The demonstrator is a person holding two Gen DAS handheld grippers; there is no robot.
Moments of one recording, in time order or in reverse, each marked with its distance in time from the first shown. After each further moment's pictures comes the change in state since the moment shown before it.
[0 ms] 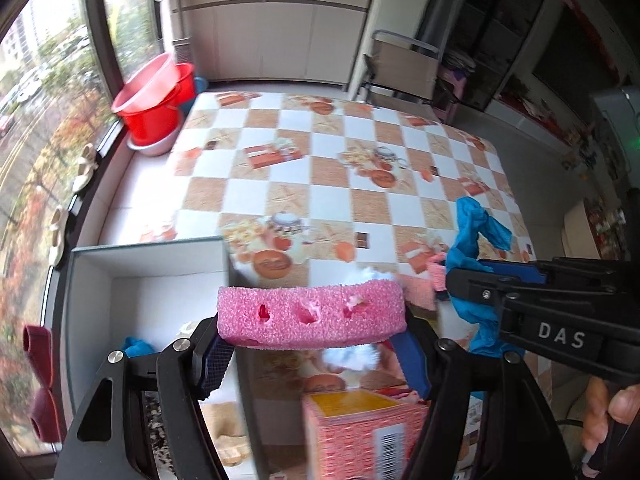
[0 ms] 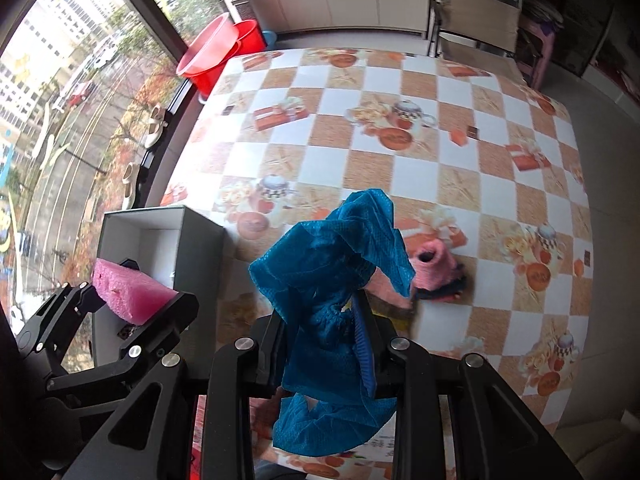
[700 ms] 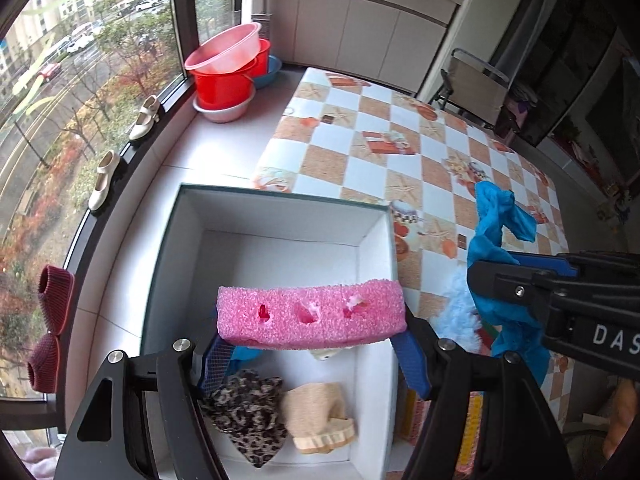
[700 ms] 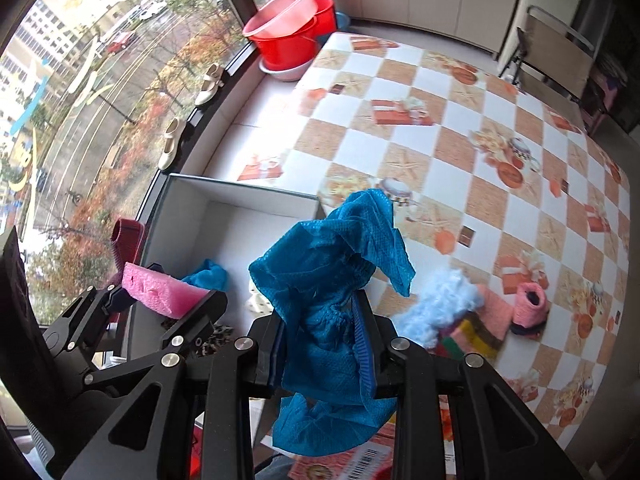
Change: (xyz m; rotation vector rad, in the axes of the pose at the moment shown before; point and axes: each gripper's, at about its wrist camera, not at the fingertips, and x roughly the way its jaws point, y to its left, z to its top) left arm -0.008 0.129 -0.038 -0.191 0.013 0.102; right arm 0.032 0.137 0.013 -0.199 0.057 0.054
